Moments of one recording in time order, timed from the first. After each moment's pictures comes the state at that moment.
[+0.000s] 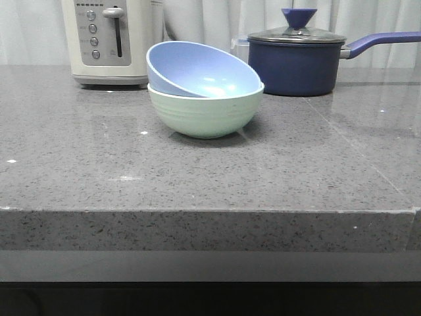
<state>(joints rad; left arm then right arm) -0.48 0.69 -0.90 0.01 0.88 0.00 0.36 0.46 -0.74 0.11 0.77 -0.02</state>
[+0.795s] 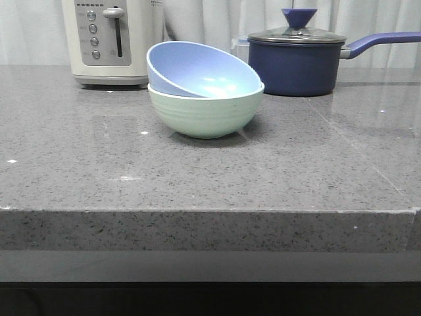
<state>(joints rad) -0.11 0.02 -0.07 -0.01 0.09 0.00 0.36 0.46 -0.74 0.11 0.77 -0.02</state>
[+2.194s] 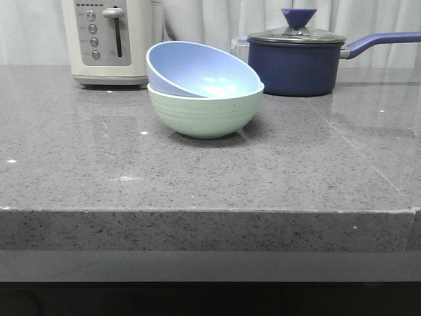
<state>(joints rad) -0.06 0.00 0.00 -0.05 0.00 -0.02 0.36 0.46 -0.73 0.11 0.77 -0.02</state>
